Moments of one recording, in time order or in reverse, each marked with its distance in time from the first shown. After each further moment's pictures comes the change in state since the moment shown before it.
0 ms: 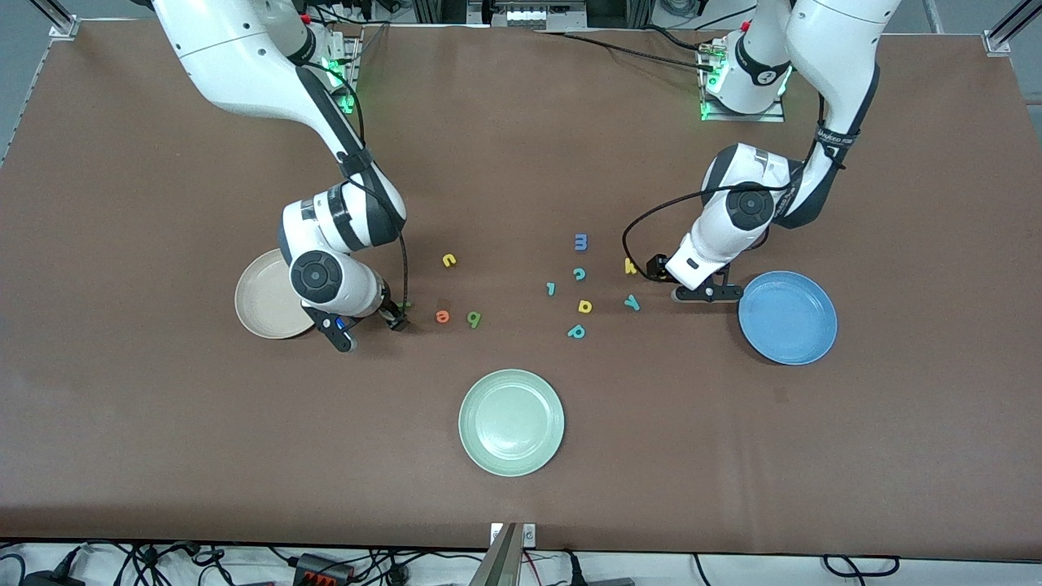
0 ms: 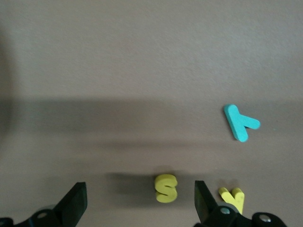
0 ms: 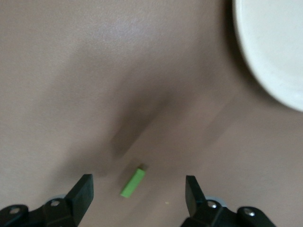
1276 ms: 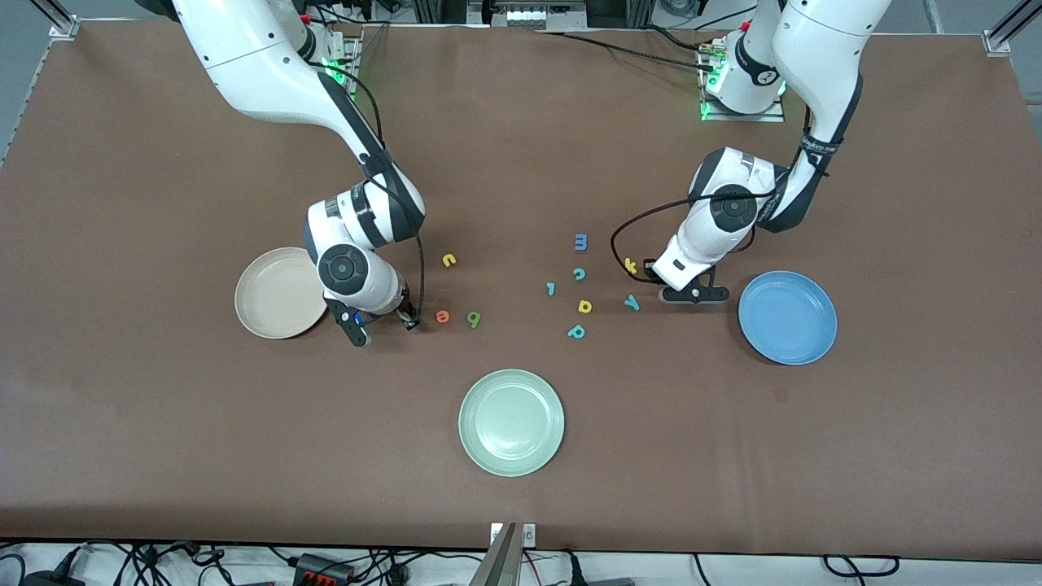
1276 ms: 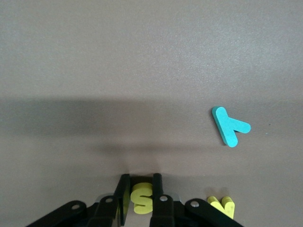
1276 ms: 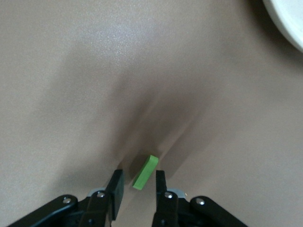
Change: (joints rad) left arm -0.019 0.039 0.002 0.020 0.000 0.033 -0.021; right arm 0.036 0.025 0.000 -0.012 0.001 0.051 0.080
